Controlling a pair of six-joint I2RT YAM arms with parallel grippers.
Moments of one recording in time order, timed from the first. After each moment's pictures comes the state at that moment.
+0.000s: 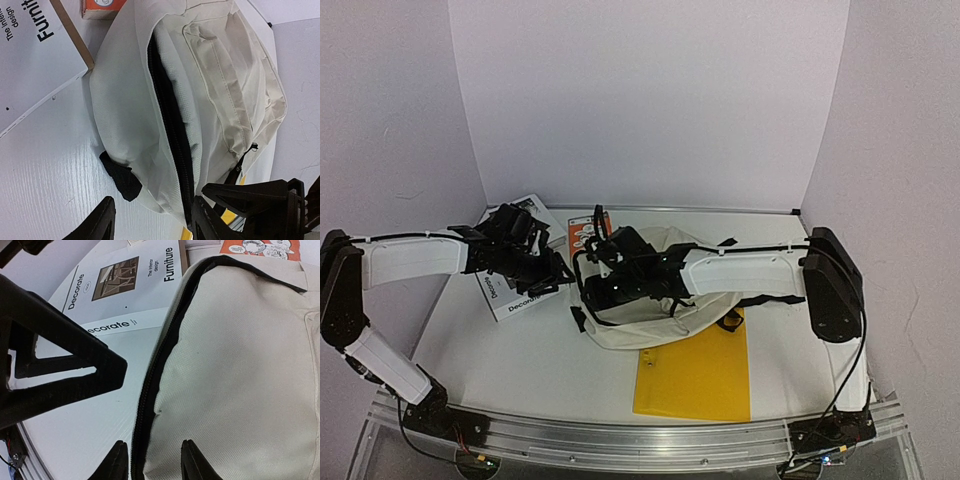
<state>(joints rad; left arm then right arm) -0.56 1.48 0.96 -0.35 0.29 -0.78 1.06 2.13 1.66 -0.27 0.03 0.47</state>
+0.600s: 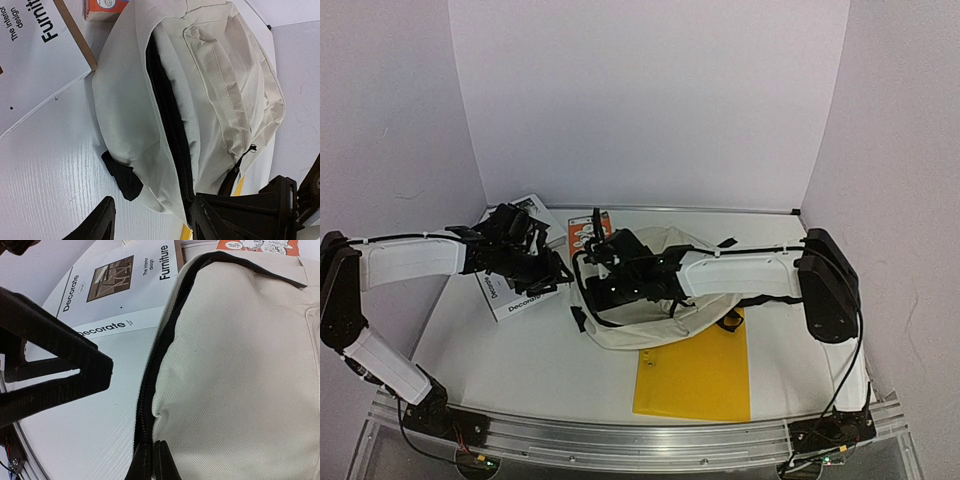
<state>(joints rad) -0.55 1.47 0.95 -0.35 0.29 -0.78 1.05 2.16 1.68 -0.27 0.04 0.50</state>
